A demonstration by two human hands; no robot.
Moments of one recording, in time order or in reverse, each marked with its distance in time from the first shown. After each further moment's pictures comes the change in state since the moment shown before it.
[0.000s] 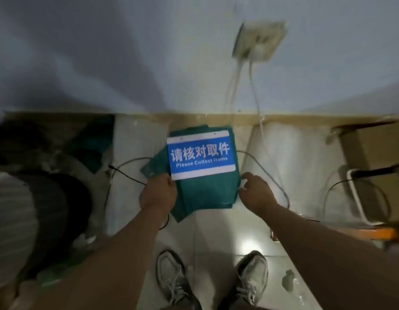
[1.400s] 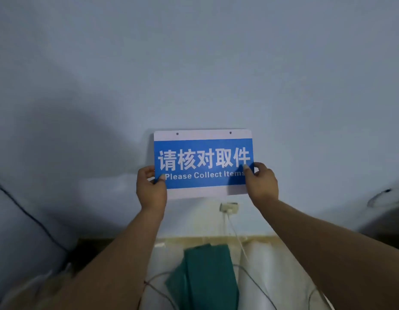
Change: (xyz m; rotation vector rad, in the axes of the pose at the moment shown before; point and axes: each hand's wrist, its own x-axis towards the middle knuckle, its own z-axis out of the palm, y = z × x) left_hand -0.191 0.200 -0.491 -1.199 0.592 0.301; right_hand -0.294 -0.276 -0.412 0.572 0.706 -0.281
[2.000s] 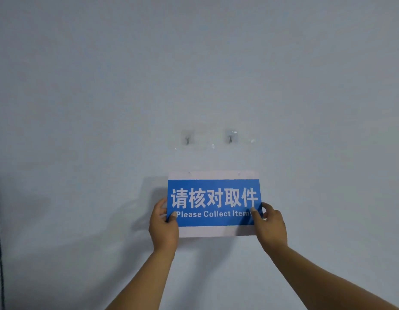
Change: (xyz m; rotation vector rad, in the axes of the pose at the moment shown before) left_hand -0.051 0.412 -0.032 -0.271 -0.057 0.453; right_hand -0.066 -0.307 -0.260 0.242 0.297 -0.416
